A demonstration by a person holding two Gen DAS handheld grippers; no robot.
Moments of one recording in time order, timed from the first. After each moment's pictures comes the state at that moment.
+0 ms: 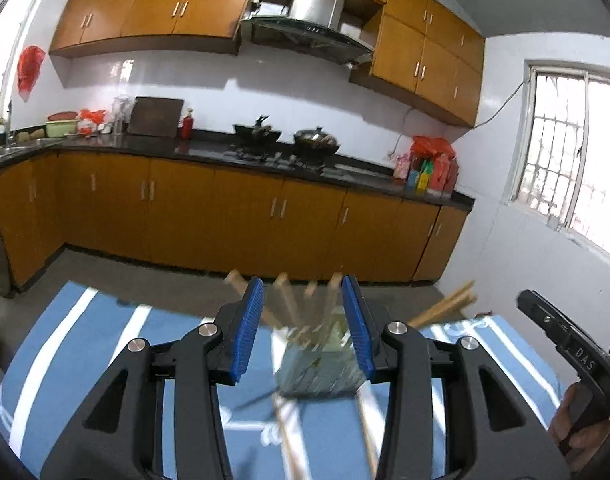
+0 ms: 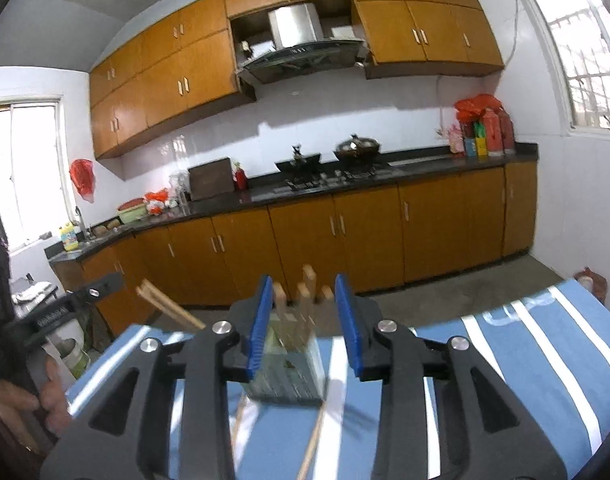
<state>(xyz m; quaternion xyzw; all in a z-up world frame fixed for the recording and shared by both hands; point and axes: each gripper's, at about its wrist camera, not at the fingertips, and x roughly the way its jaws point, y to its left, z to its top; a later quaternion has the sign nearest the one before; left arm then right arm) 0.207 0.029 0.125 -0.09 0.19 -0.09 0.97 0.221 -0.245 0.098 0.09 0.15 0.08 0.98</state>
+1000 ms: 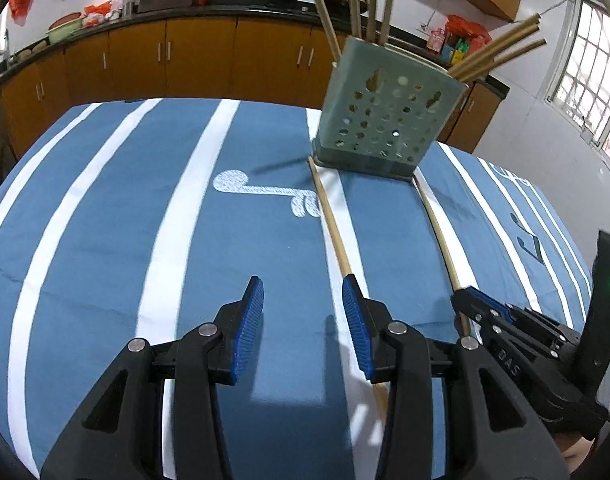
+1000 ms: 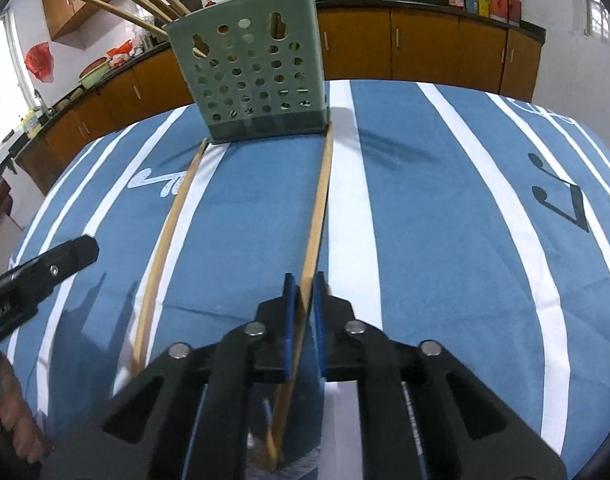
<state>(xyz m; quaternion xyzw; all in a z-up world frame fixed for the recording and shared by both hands) 0.176 0.015 -0.049 -0.07 0.41 -0.08 0.91 0.228 -0.176 -0.101 0.05 0.42 0.06 0.90</state>
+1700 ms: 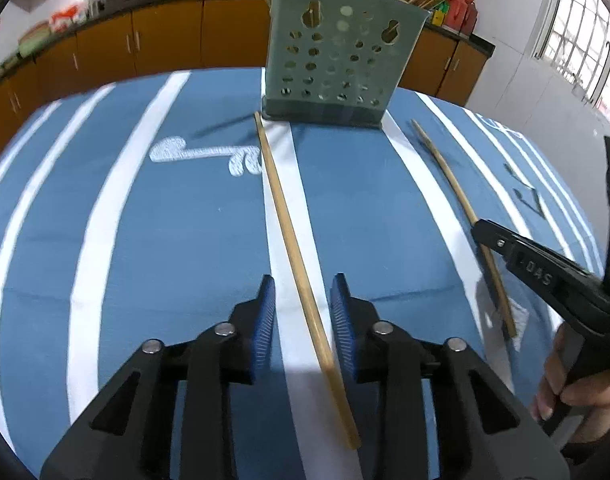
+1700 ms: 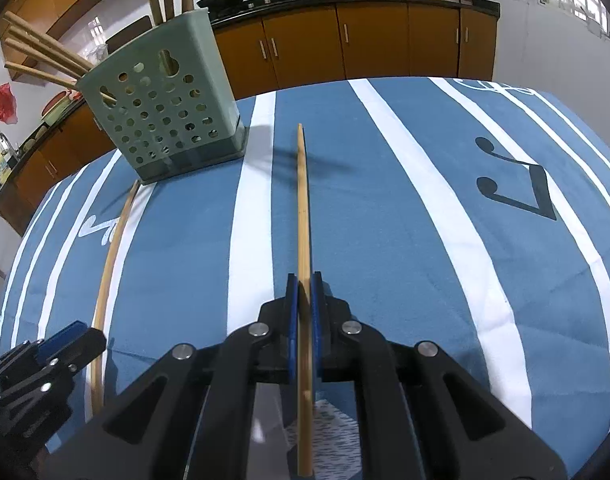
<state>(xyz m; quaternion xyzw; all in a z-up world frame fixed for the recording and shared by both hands) 0.183 -0.035 -0.075 -0.02 0.45 -0.09 0.89 0.242 -0.230 -0.103 0.10 0.42 -0.01 0.90</state>
